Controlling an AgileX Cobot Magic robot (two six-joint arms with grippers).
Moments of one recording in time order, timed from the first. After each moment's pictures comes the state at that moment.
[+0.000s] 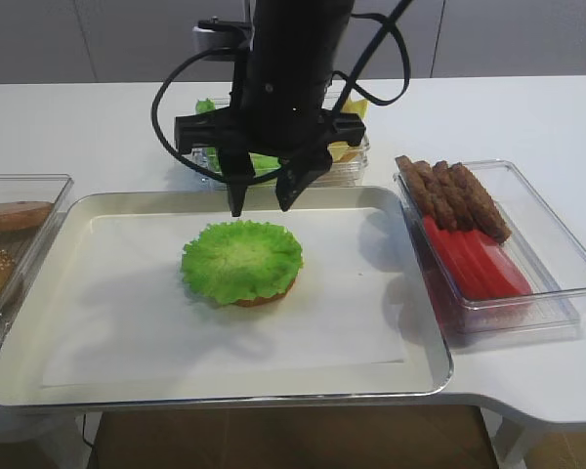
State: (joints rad) left arm -0.11 -0.02 -0.49 -0.13 1.19 0.17; right arm 0.73 1.95 -1.78 0.18 1.20 0.33
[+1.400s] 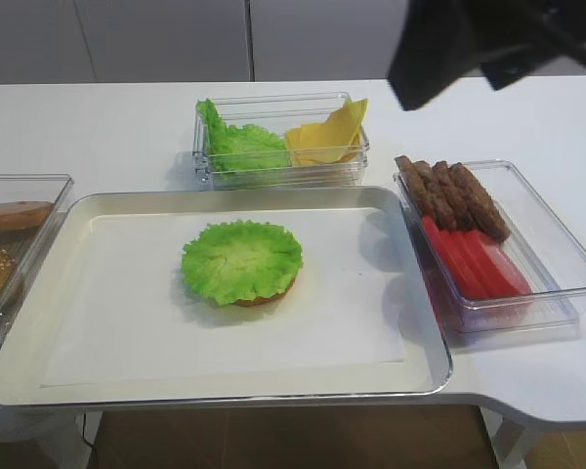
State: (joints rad) left arm -0.11 -0.02 -0.49 -0.14 1.19 0.17; right arm 0.73 1.28 -1.45 0.09 1.25 0.17
